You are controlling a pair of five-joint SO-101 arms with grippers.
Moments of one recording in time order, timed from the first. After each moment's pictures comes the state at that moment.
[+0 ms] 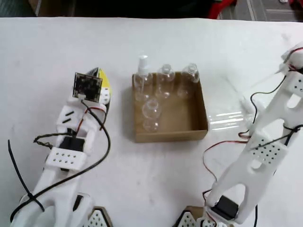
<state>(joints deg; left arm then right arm) 2.5 -41.2 69.1 -5.4 -5.8 28.8 49.9 -91.5 92.6 -25.5</state>
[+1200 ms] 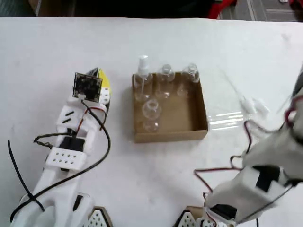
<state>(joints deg) 2.5 -41.2 69.1 -5.4 -5.8 25.8 5.8 -91.6 97.4 5.4</state>
